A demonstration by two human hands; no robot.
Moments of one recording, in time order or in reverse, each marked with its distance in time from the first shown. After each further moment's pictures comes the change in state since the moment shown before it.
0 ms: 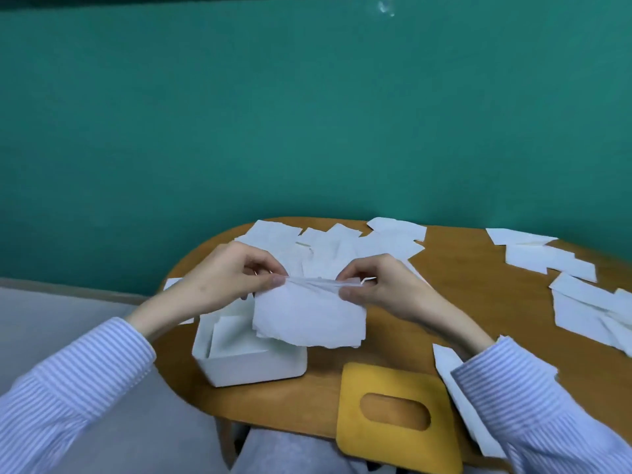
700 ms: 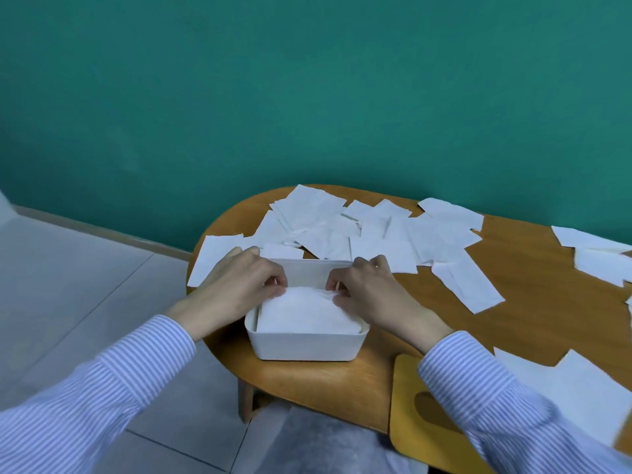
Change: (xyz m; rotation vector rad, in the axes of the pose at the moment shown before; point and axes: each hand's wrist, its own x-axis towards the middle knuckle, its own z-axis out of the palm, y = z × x) left_hand -0.019 -0.131 0.011 0.629 0.053 -0.006; right_hand 0.075 0.014 0.118 -0.752 -0.137 -0.207
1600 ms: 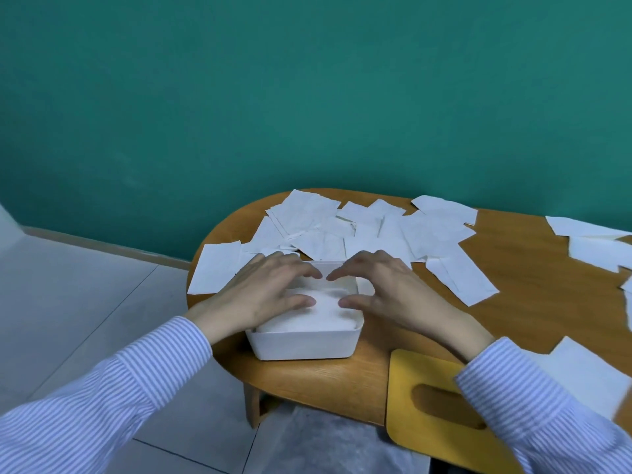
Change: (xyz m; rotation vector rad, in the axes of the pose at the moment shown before) left_hand 0.011 0.043 -0.012 -0.081 -0.122 0.129; right_hand -0.039 0.020 -0.030 0.215 0.023 -0.023
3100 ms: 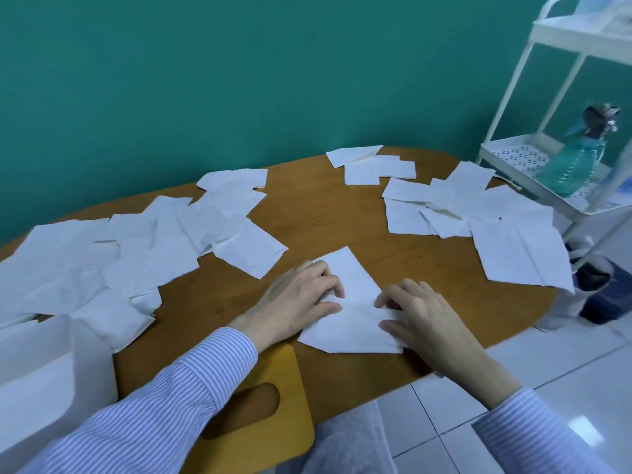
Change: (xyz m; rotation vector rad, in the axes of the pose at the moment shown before) left_hand 0.176 0.286 0.157 -0.164 -0.135 0.614; right_hand -0.305 0.187 0.008 -0.184 0.264 0.683
